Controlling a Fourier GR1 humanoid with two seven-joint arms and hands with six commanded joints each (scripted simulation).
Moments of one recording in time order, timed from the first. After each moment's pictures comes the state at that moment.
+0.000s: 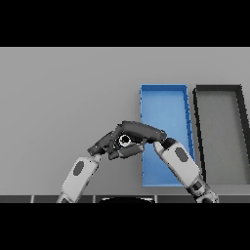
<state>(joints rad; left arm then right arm) -0.23 -0.01 -0.39 -1.55 -0.04 -0.41 -0.05 -0.54 -0.15 0.40 -1.75 -0.21 0.58 0.27</state>
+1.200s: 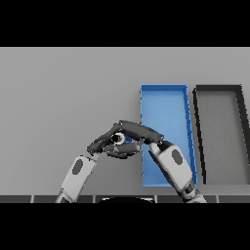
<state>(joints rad) -0.23 -0.01 -0.36 -1.52 -0.12 -0.46 0.06 -0.51 -0.01 0.34 -1.77 -0.20 0.57 0.33</state>
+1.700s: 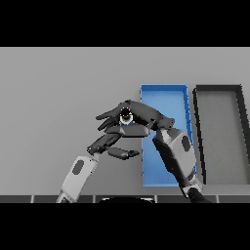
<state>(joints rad) -0.23 -0.01 -0.36 -1.51 -0.13 -0.44 0.11 -0.73 0.00 0.16 -1.79 -0.50 0.44 0.57</state>
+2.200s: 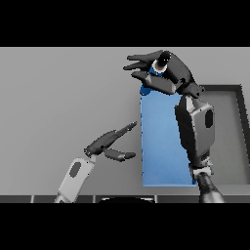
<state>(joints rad) -0.20 0.01 -0.36 -1.56 -0.13 -0.44 0.10 -0.98 -0.16 -0.10 -1.57 -0.44 0.31 0.50</state>
